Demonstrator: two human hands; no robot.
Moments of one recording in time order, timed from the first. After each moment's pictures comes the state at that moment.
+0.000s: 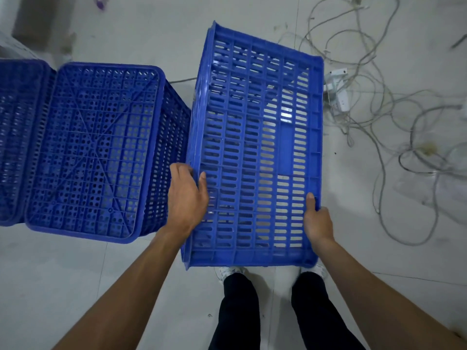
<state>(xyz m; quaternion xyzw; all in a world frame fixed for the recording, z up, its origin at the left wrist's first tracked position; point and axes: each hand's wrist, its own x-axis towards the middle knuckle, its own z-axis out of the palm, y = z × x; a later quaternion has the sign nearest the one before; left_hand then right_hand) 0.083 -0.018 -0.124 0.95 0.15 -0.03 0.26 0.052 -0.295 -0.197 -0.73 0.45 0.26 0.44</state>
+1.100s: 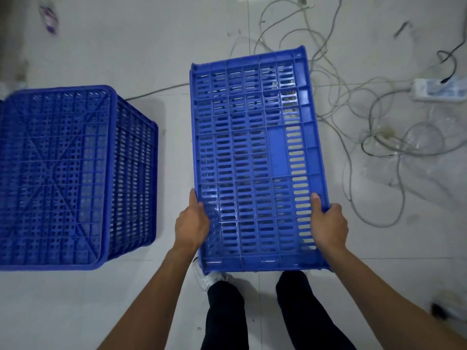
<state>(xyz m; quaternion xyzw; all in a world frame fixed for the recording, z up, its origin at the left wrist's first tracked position) 0.061 -0.107 -0.175 0.91 0.18 -0.28 0.23 0.036 -0.389 -0.169 -0.81 0.45 0.16 0.35</state>
